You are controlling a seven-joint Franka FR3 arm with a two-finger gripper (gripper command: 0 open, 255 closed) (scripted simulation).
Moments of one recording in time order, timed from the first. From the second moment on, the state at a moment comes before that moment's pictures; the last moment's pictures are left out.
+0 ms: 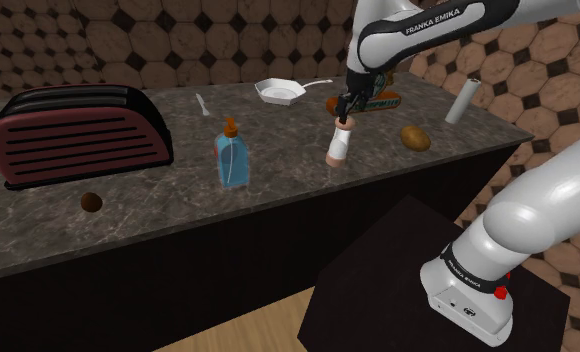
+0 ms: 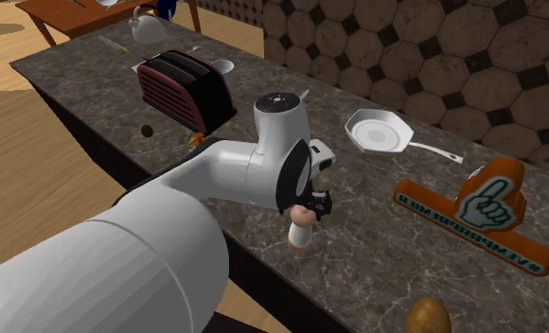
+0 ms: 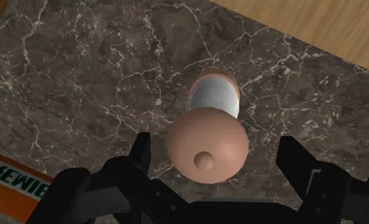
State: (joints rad) arm -0.14 -0.22 0.05 -2.34 -0.19 2.17 -0.01
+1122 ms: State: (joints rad) arm -0.15 -0.17 0.05 -2.38 -0.21 2.26 0.00
